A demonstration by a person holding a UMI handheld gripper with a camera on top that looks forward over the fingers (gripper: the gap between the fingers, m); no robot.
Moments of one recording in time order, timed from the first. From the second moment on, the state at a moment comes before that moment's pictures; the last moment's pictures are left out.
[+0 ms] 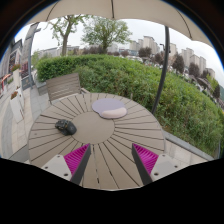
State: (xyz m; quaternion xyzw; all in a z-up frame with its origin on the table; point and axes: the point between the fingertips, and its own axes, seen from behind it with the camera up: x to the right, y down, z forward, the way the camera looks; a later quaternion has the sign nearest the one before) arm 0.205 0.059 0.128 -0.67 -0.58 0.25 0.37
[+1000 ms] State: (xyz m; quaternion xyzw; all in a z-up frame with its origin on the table) arm 0.062 -0.114 0.025 -0.64 -0.61 0.32 0.35
